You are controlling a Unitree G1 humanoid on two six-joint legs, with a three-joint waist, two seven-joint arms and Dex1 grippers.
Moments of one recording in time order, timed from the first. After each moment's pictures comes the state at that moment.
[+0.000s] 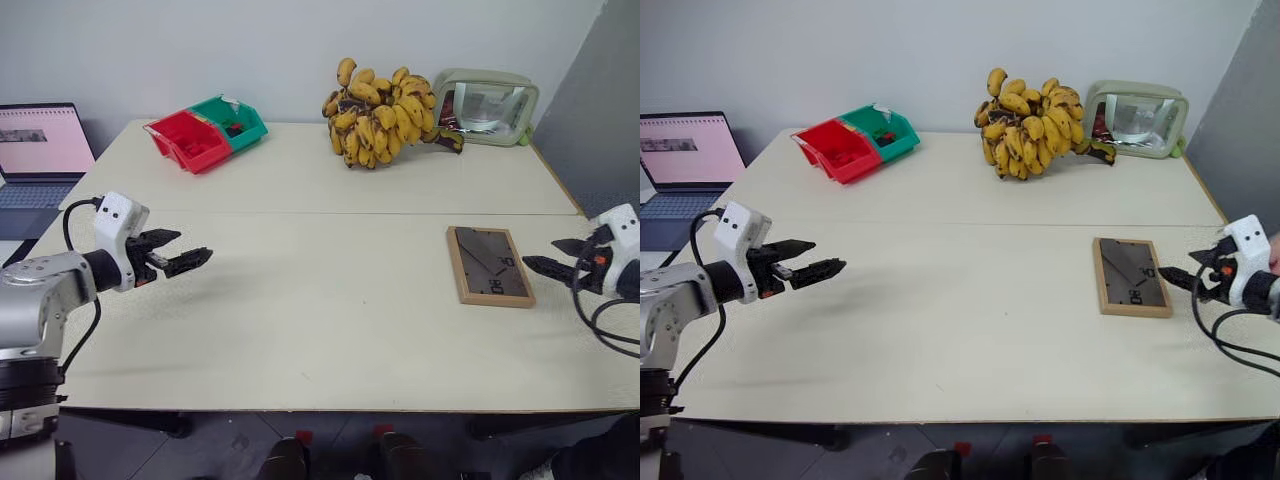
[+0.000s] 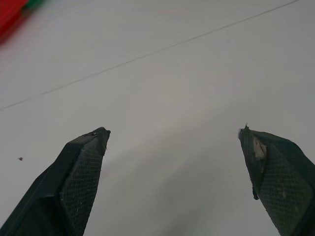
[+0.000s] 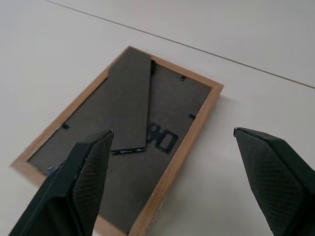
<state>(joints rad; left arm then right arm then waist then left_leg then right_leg) -0.41 0.95 0.27 0.13 -0.45 0.70 -0.95 -0.41 -0.97 -0.29 0.29 0.36 0.58 1.02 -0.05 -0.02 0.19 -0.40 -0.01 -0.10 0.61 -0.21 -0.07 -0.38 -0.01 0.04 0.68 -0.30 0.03</state>
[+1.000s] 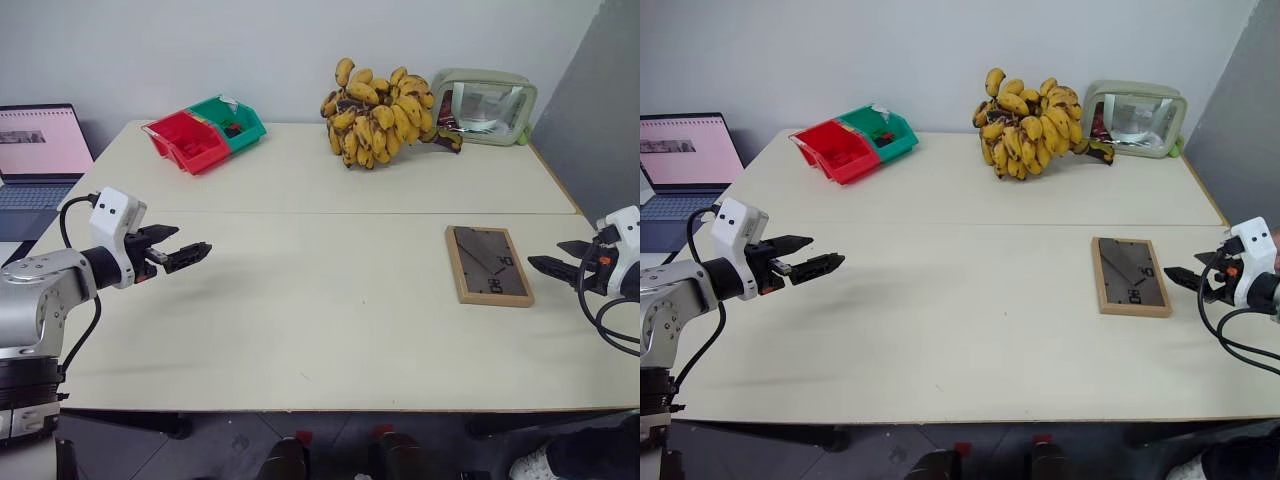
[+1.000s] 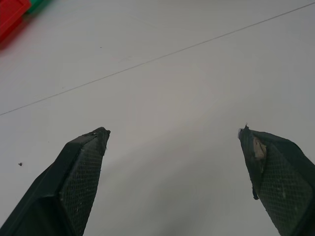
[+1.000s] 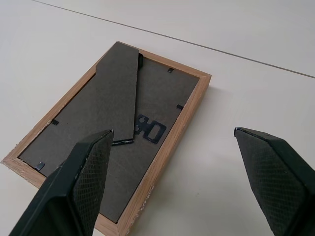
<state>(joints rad) -0.42 0.91 0.28 0.12 -0.45 0.69 -0.86 -0.42 -0.94 -0.29 0.36 0.35 0.53 0.94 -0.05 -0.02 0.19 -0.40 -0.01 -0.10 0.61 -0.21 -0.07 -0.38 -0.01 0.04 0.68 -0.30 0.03</state>
